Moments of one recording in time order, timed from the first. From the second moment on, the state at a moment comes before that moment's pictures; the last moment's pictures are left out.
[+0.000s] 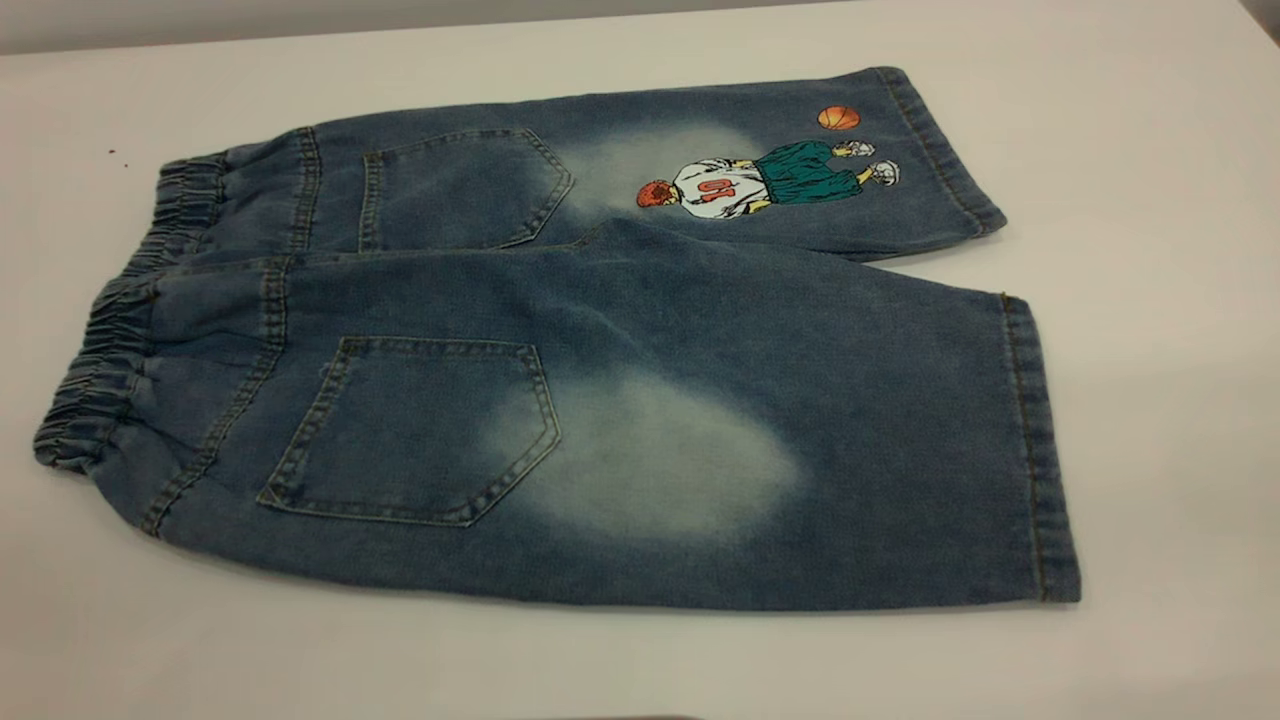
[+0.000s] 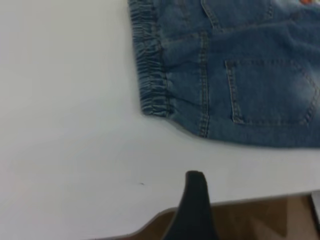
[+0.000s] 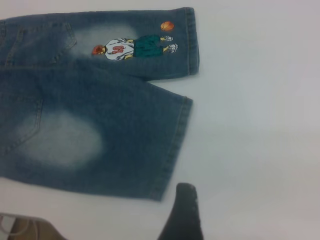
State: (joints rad) left arm -0.02 -0.01 -0.50 -0.09 1.12 0.04; right arm -0.02 0.01 -0.49 0.26 1.15 -0.10
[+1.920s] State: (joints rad) left arm 0.00 1.98 -0.72 0.01 0.13 -0.14; right arm 0.04 1.07 -0.71 0.48 0.91 -0.46
